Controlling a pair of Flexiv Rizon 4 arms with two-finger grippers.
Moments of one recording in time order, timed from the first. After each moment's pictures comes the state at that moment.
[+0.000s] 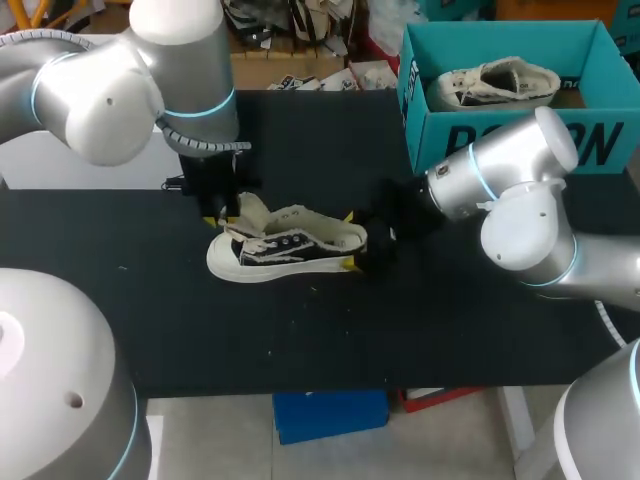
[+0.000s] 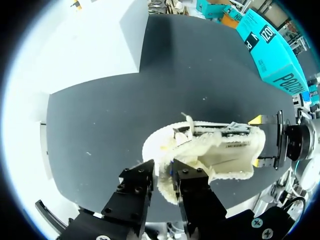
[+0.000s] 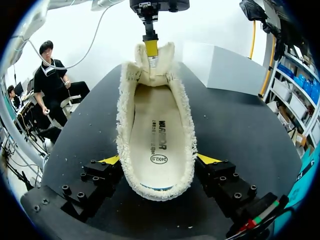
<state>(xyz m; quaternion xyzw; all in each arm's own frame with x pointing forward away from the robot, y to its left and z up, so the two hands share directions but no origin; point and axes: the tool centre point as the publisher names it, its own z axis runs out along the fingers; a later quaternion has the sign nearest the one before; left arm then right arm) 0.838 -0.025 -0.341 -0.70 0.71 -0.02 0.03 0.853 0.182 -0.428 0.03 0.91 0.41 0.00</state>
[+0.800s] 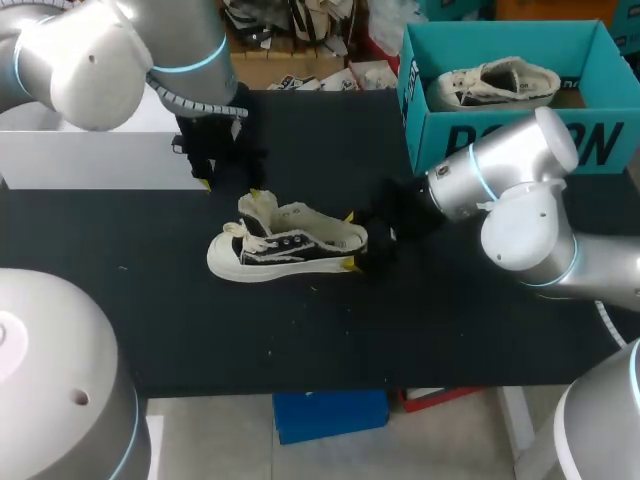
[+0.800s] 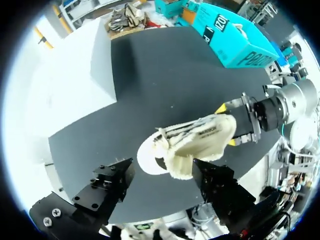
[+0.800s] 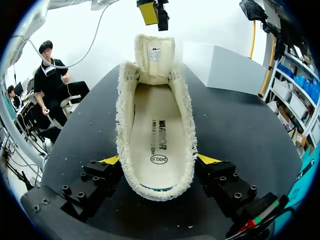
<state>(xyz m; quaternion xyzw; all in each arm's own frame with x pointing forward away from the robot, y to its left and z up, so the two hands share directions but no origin) 0.848 -0.052 -0.272 -0.57 0.82 -0.07 0.00 0.853 0.181 -0.429 0.03 0.91 0.41 0.00</state>
